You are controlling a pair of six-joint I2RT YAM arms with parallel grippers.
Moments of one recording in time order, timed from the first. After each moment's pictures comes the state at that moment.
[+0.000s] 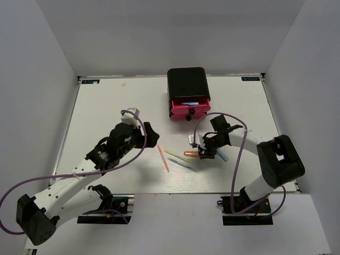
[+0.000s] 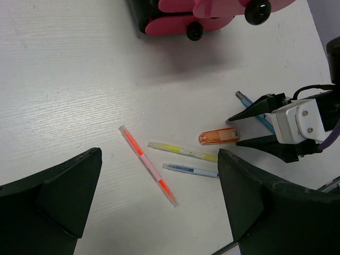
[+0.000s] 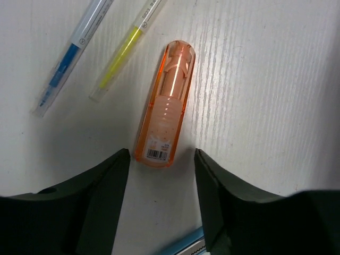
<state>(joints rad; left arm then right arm) -0.71 0.88 0.70 -0.25 -0.17 -0.53 0.43 1.55 0.76 -0.46 -0.67 -1.25</state>
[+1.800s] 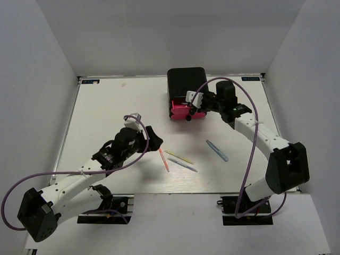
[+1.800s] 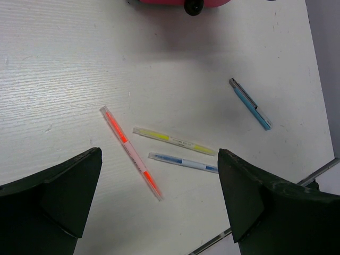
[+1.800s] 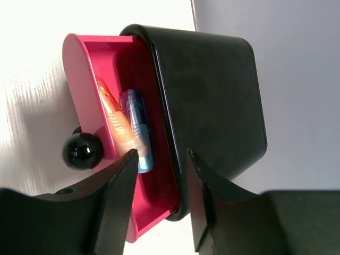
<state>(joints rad) -0.72 0.93 0.58 -0.13 -0.12 -0.68 0.42 1.48 1.14 -0.11 -0.46 -1.08</state>
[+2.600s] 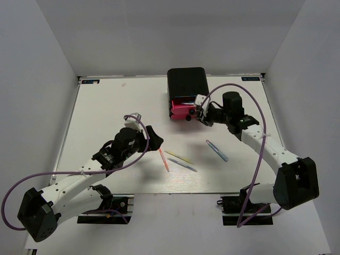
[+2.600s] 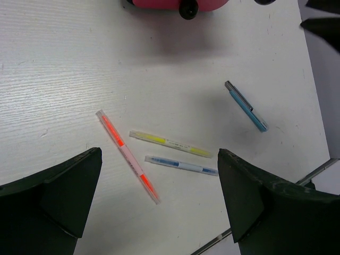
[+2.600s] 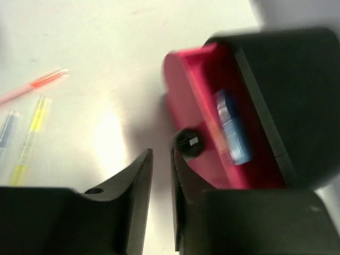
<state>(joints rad) -0.72 0.93 0.58 -0.11 -0.11 -0.68 0.40 1.32 0.97 -0.13 -0.67 -0.74</state>
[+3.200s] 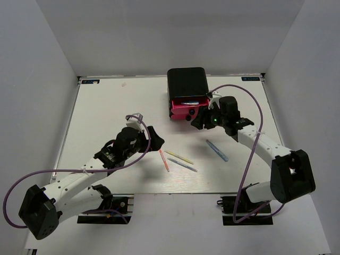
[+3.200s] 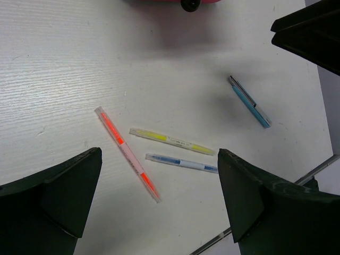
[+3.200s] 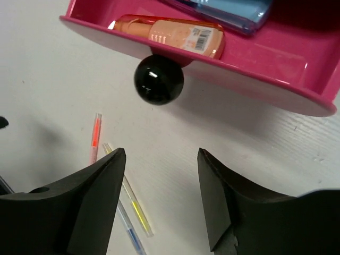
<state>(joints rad) -0.72 0.96 0.58 -0.10 -0.10 -0.68 0.40 1.37 0.88 -0.09 -0.39 0.21</state>
